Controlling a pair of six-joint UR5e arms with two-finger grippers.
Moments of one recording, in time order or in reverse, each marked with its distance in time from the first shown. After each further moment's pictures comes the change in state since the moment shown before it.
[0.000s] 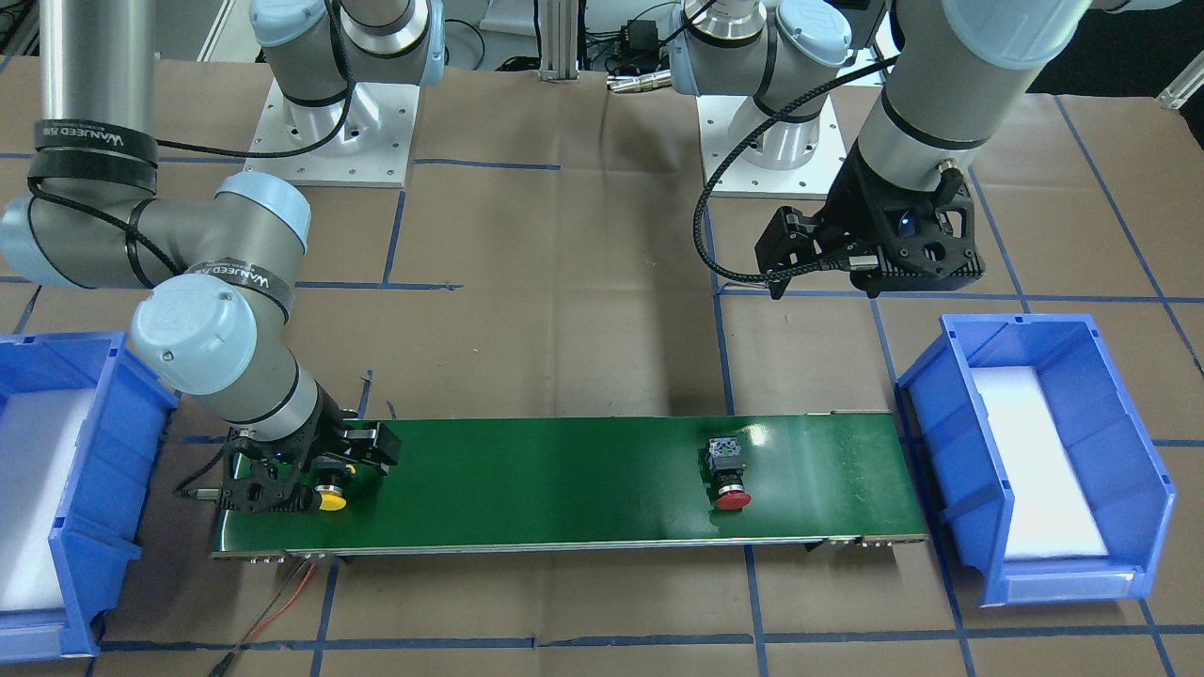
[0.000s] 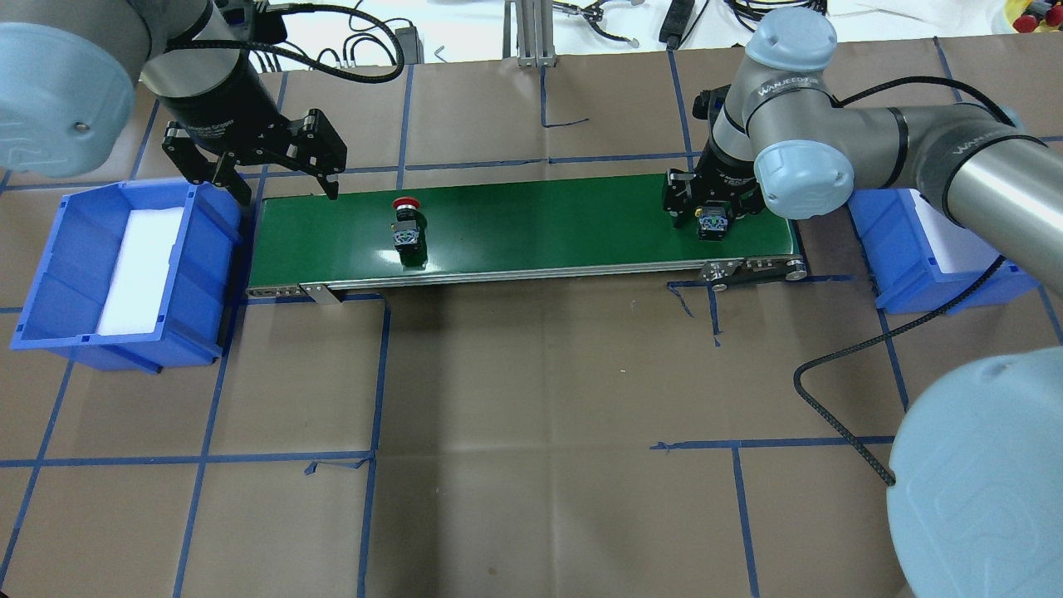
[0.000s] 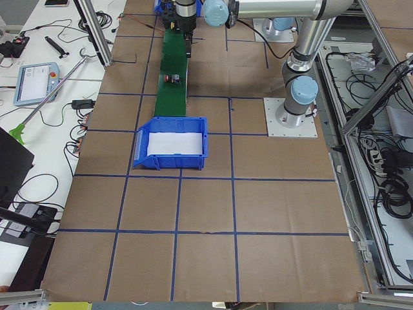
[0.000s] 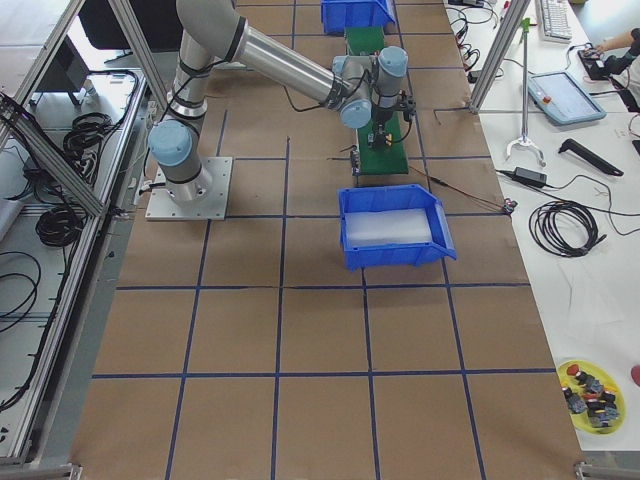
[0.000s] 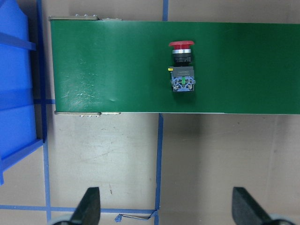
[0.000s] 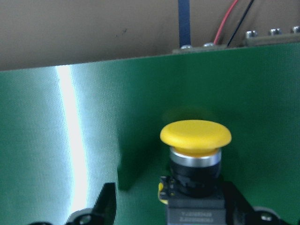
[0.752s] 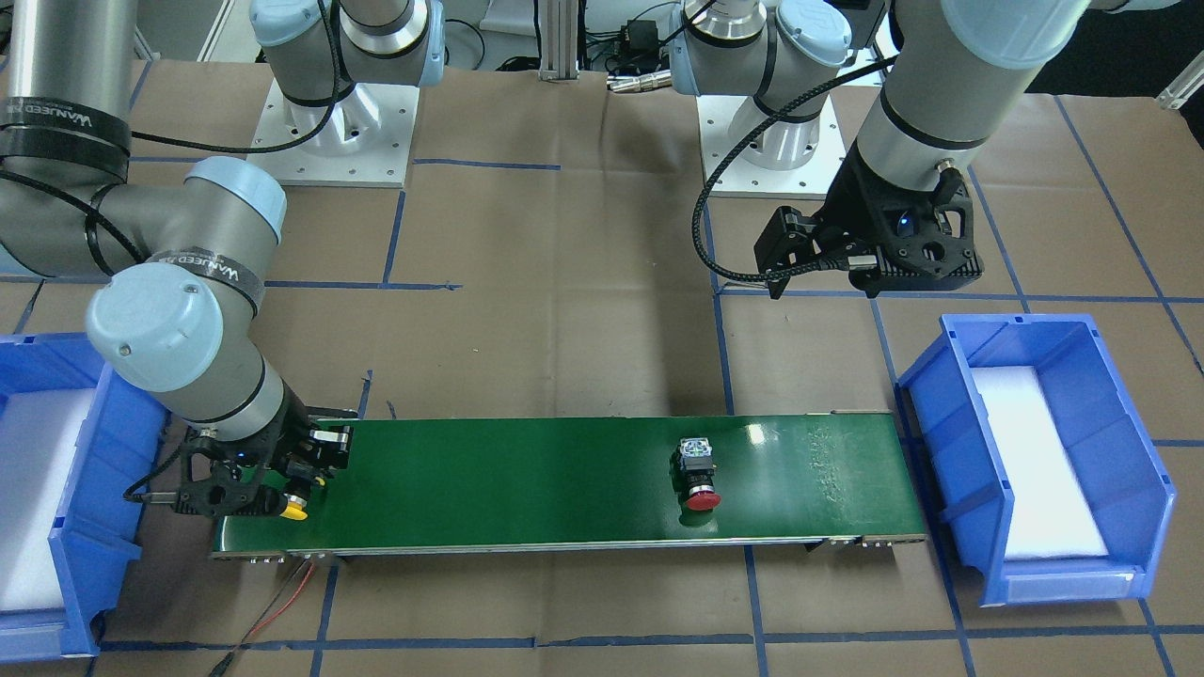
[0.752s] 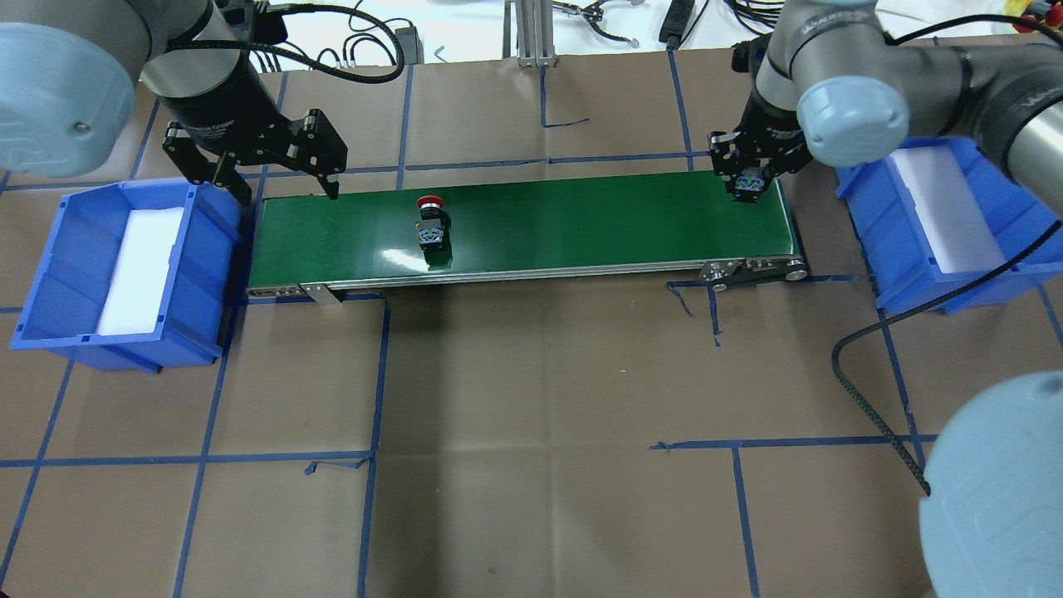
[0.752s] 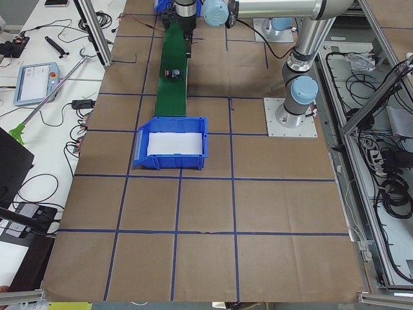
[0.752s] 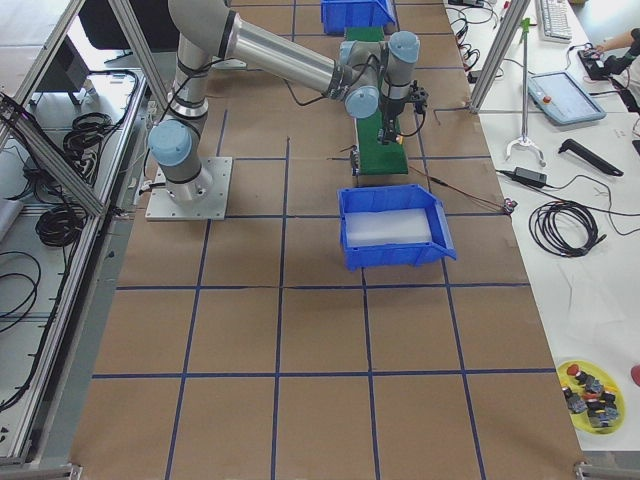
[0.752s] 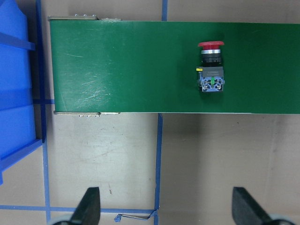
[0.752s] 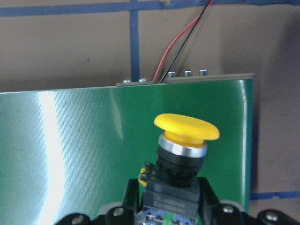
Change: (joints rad) left arm 0.000 0.000 0.000 0.000 -0.002 0.000; right arm -0.093 -0.068 -0.138 0.169 -0.086 -0.111
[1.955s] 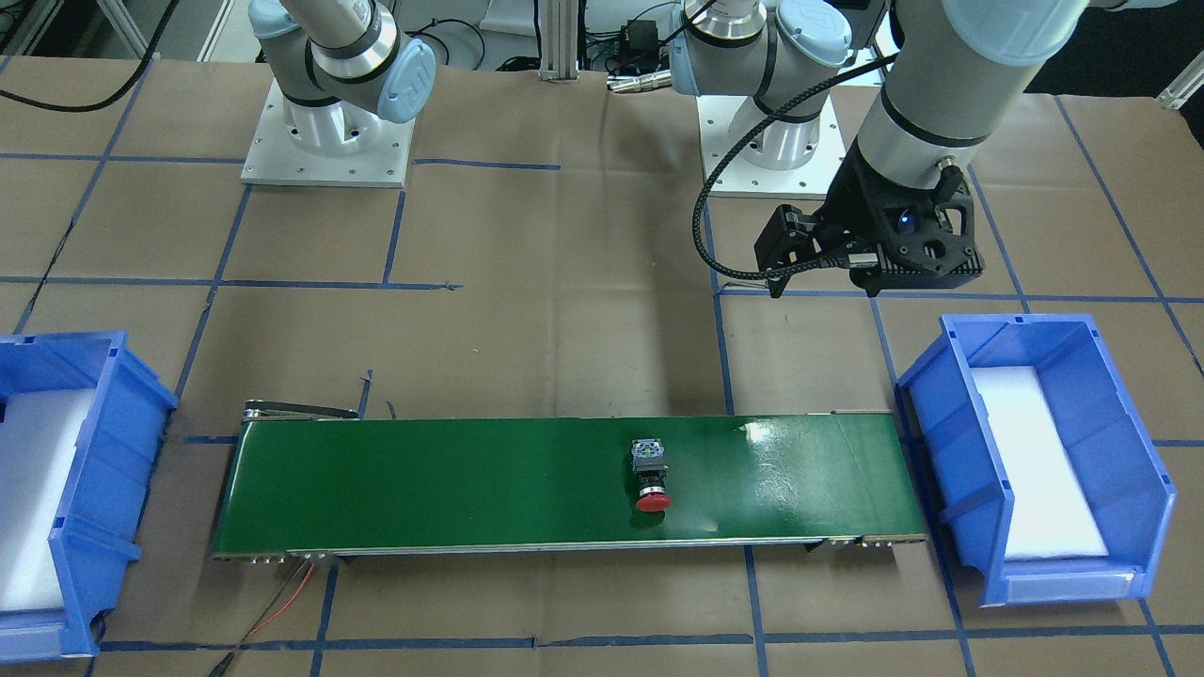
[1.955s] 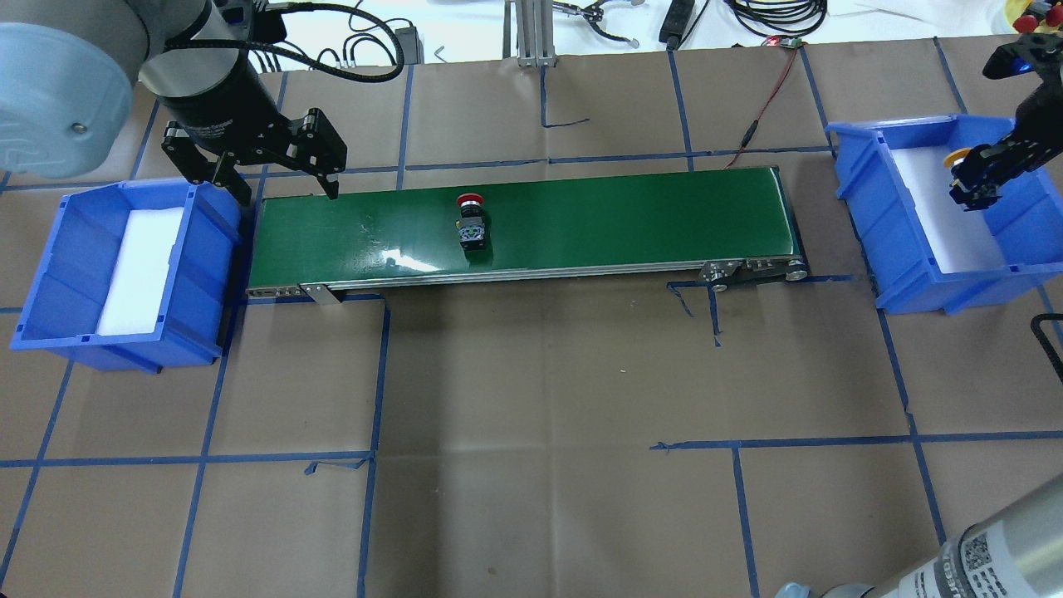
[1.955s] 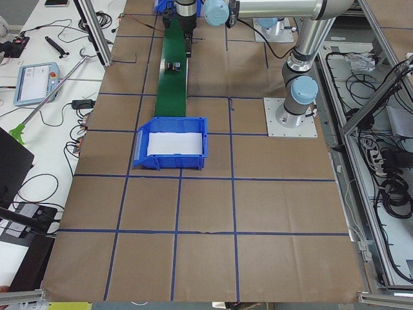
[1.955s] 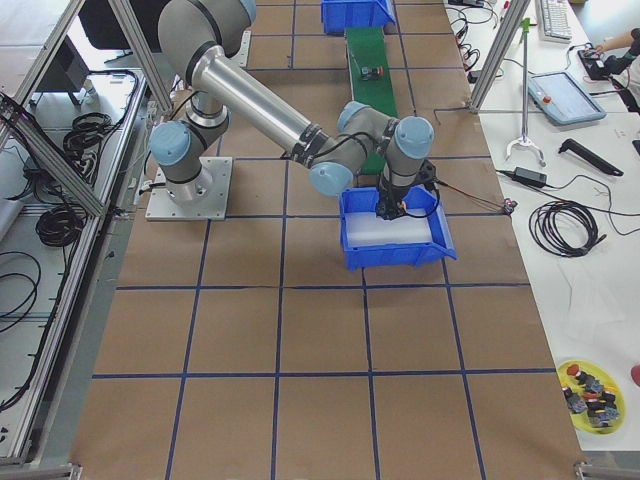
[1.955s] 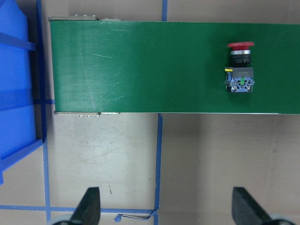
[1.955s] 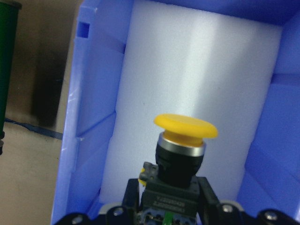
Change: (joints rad) left arm 0.000 0.002 0.000 0.000 -0.001 0.000; right arm -0.441 0.036 0.024 0.012 0.080 -0.776
